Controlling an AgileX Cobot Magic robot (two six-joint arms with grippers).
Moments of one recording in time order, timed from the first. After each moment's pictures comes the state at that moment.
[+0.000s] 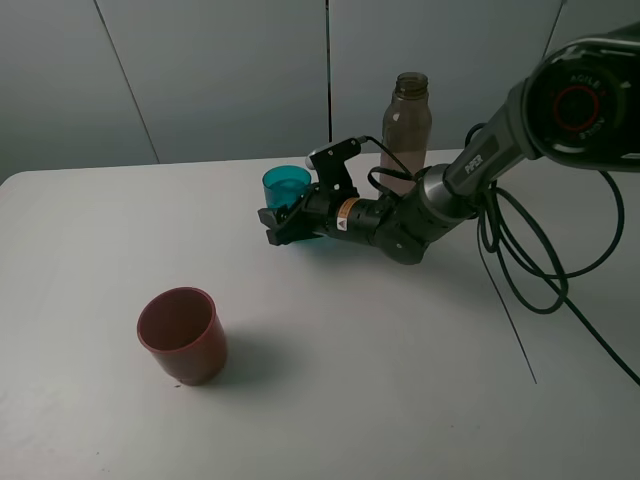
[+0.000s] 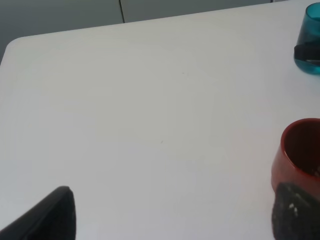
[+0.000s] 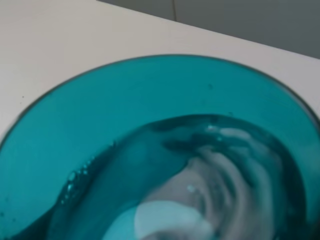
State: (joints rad) left arm -0.14 0.00 -0.51 0.10 1.08 -0.05; right arm 0.56 2.43 -1.23 -0.41 -0.76 0.36
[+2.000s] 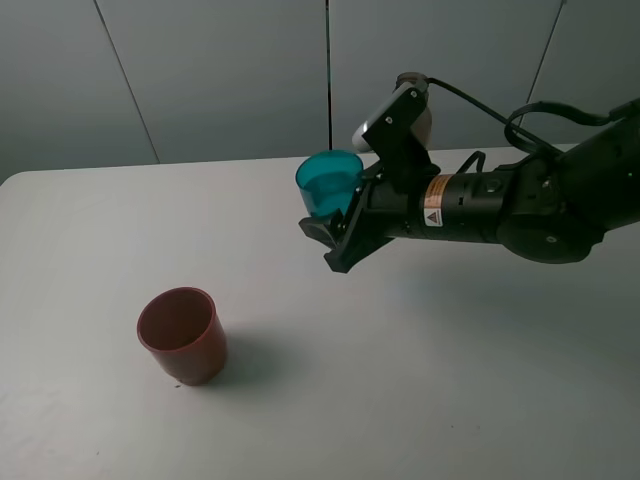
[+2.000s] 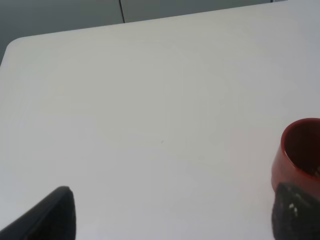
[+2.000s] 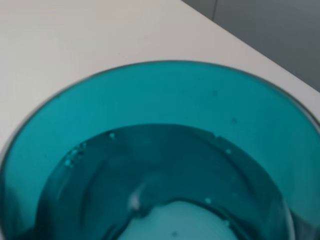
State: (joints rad) left arm -0.14 0.00 -0.51 0.10 1.08 -0.05; right arm 0.57 1.78 -0.67 -0.57 -0.58 0.24
